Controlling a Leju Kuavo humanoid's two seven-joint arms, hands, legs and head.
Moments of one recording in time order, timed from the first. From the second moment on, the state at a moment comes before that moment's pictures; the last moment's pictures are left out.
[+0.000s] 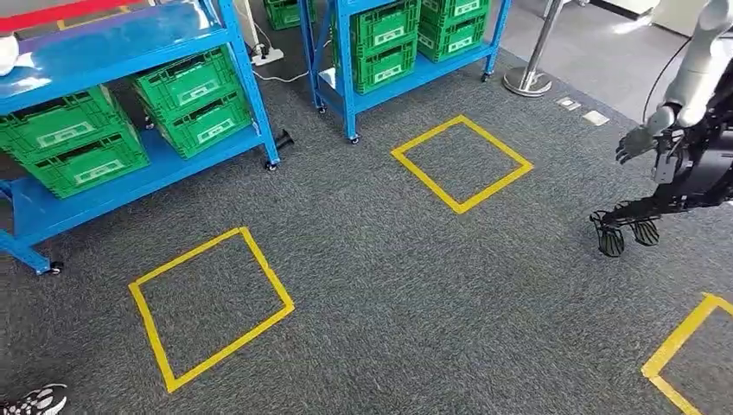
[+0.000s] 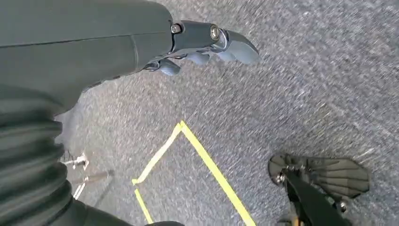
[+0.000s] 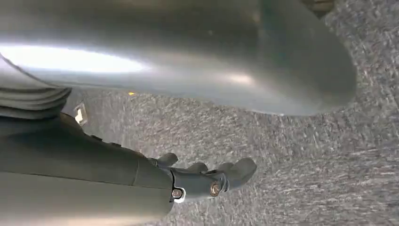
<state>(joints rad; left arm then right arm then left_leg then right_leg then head) -0.07 -0.10 1.07 -0.20 -1.19 -0.08 -0.17 -0.05 -0.01 -0.11 -0.19 0.47 -0.15 0.06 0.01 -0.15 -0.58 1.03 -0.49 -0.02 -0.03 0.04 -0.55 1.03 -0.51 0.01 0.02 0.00</state>
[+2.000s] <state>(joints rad) -0.07 -0.09 1.07 -0.20 -1.21 -0.10 -0.17 -0.05 -0.01 -0.15 -0.19 0.52 -0.18 0.06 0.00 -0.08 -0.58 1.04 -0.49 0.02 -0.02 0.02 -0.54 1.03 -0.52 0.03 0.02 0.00</state>
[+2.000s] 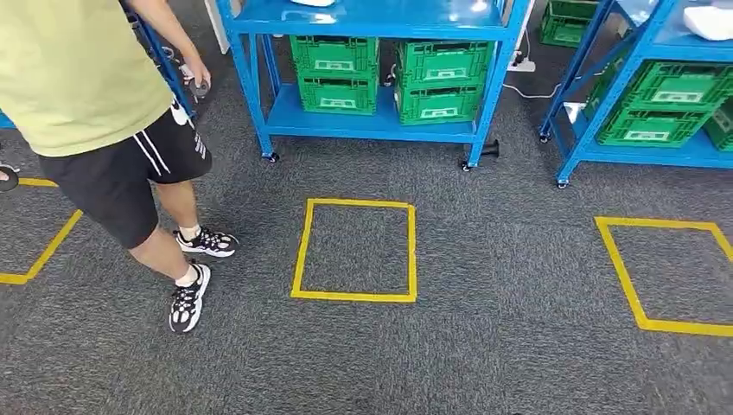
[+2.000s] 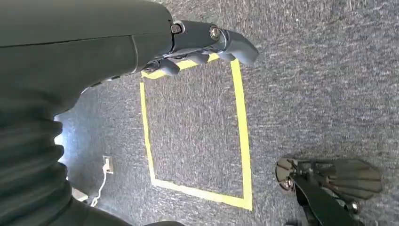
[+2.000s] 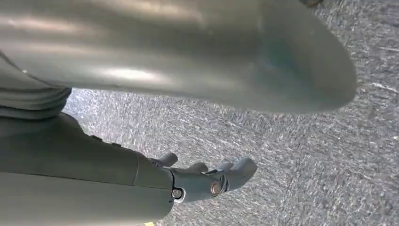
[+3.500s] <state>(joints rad) 0.07 -0.04 0.41 -0.31 -0.41 -0.05 -0.05 0.08 -0.01 -0.09 -0.30 0.18 -0.05 0.05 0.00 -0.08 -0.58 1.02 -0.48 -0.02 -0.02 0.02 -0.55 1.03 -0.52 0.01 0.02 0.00</state>
